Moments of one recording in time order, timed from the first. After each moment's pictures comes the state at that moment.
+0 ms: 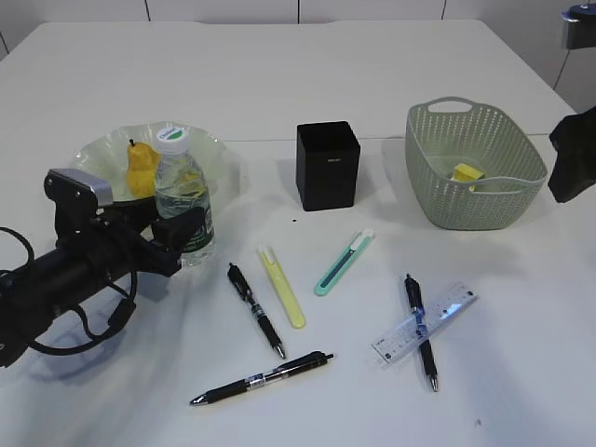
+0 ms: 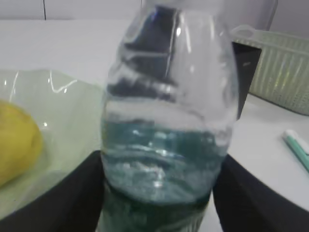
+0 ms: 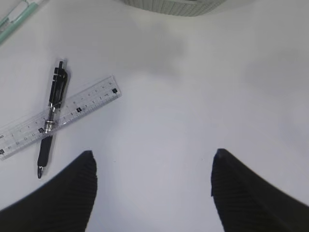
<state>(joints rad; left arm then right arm) -0.18 2.24 -0.69 0.43 -1.33 -0.21 0.09 1.49 -1.25 -0.07 1.09 -0.03</state>
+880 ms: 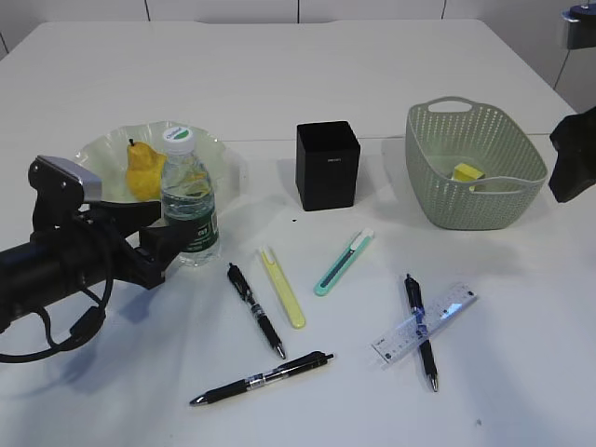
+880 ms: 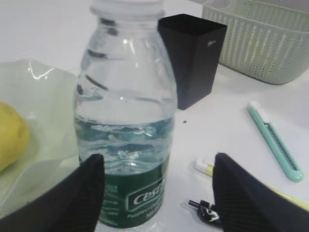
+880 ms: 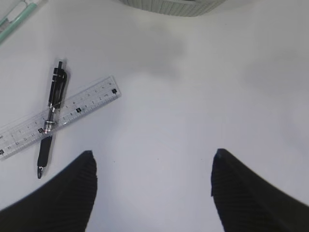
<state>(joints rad) -0.18 2.00 -0.57 0.50 -1.15 -0.21 0.09 1.49 -1.25 -0.07 1.09 -0.03</state>
